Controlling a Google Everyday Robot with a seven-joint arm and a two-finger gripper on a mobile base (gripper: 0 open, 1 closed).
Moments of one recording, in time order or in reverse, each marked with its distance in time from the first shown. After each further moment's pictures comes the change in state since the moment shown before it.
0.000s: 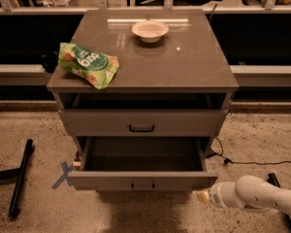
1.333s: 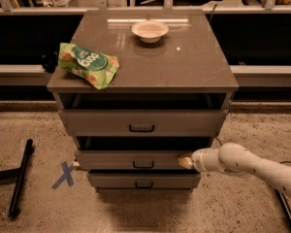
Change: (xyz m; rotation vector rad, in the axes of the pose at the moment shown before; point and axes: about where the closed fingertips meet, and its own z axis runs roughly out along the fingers) arm -0.151 0.018 0.022 -0.089 -0.190 -0.139
